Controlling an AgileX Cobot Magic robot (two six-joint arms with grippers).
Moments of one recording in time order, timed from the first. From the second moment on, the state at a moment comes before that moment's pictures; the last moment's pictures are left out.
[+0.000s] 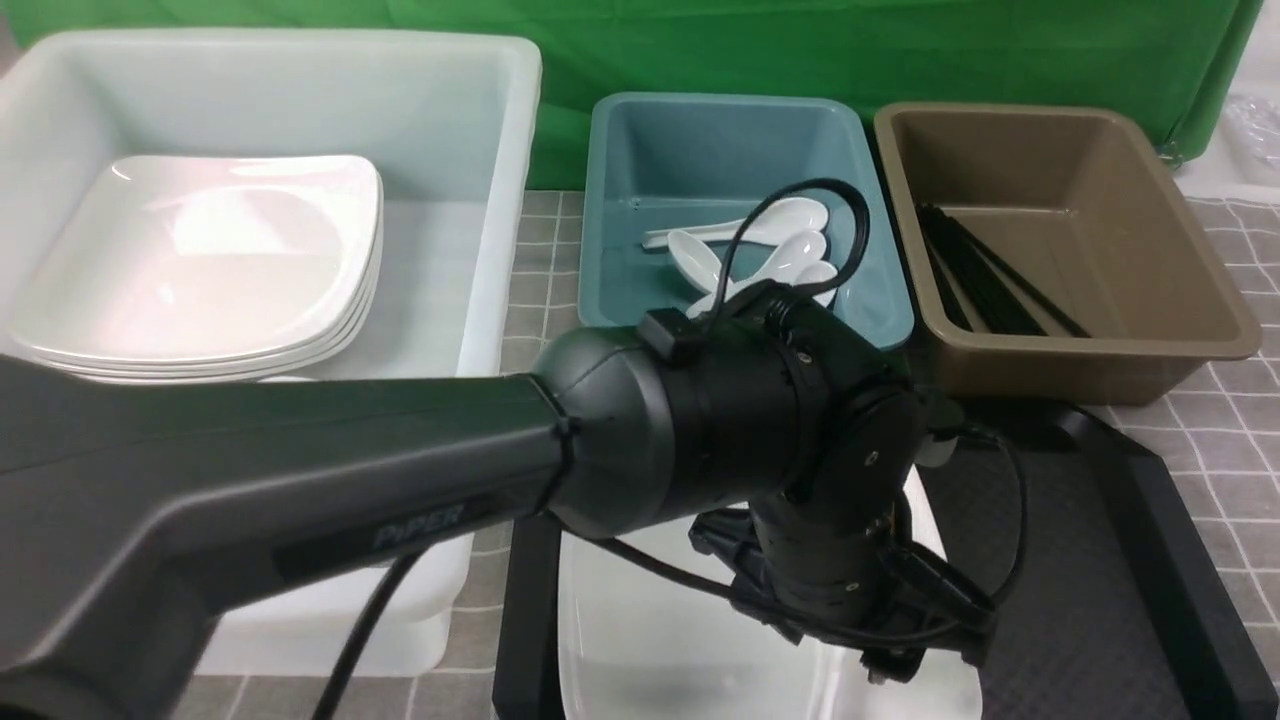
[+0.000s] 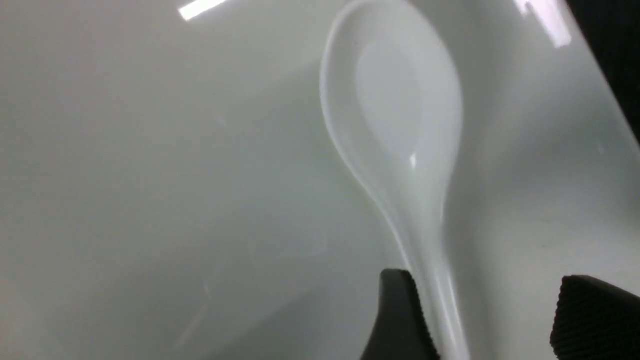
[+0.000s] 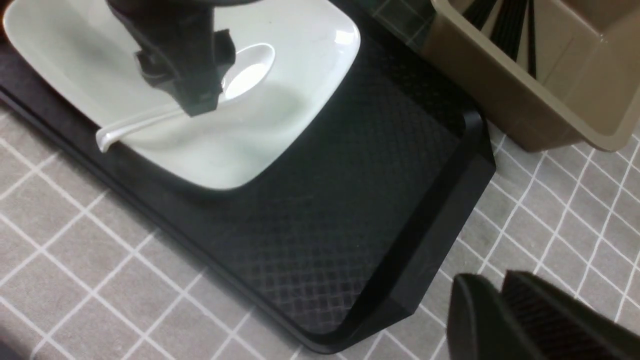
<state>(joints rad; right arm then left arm) 0.85 0.50 -0.88 -0.39 1.17 0.08 -0.97 1.99 -1.49 -0.03 0.87 -0.44</state>
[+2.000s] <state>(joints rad) 0.85 0.50 -0.88 -0.38 1.15 0.12 -0.66 1.85 -1.81 0.00 1.20 0.30</state>
